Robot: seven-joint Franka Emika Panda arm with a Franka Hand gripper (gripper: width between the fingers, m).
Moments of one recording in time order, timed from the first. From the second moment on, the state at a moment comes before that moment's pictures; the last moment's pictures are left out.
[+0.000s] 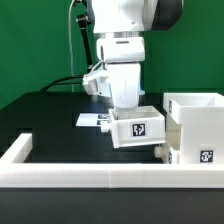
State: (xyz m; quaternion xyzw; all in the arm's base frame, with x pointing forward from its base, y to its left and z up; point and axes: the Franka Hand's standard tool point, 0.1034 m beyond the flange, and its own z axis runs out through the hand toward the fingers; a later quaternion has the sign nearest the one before) arm 0.533 -0.027 0.055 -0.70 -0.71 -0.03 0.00
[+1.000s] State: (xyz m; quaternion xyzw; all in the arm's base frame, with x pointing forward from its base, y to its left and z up) arm 0.534 -0.014 0.052 -0.71 -0.70 -0.02 0.02
